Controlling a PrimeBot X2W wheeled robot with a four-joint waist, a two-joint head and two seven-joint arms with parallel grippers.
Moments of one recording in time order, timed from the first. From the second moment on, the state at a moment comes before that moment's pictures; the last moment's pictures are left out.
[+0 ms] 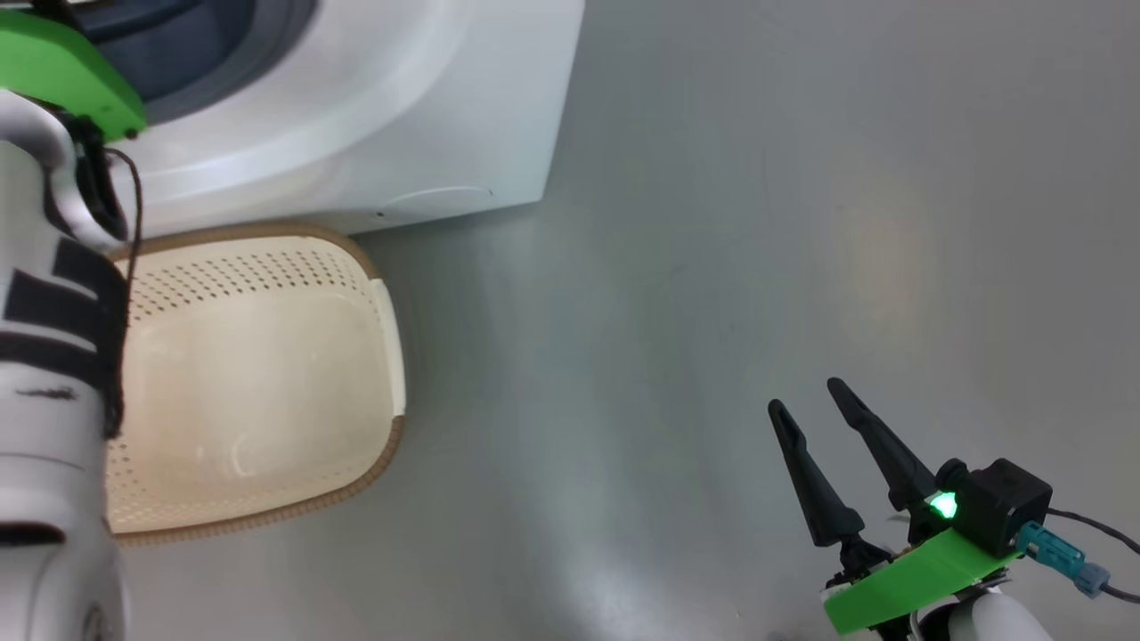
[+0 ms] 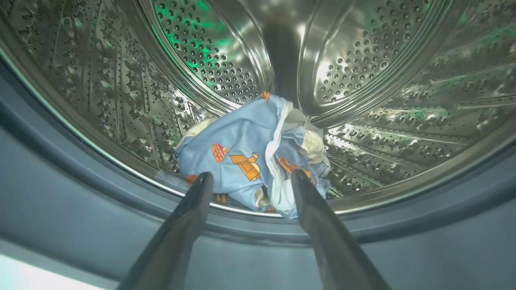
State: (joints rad) left arm -1.29 0.16 -0.05 1.19 -0.30 0.15 -0.26; right arm -0.11 -0.20 0.25 0.07 0.42 0.13 -0.26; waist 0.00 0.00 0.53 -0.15
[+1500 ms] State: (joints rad) left arm -0.15 0.03 -0.05 0.40 -0.24 0.09 -0.26; right arm -0.02 -0.17 0.14 0.10 0.35 0.13 -0.26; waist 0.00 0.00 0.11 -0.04
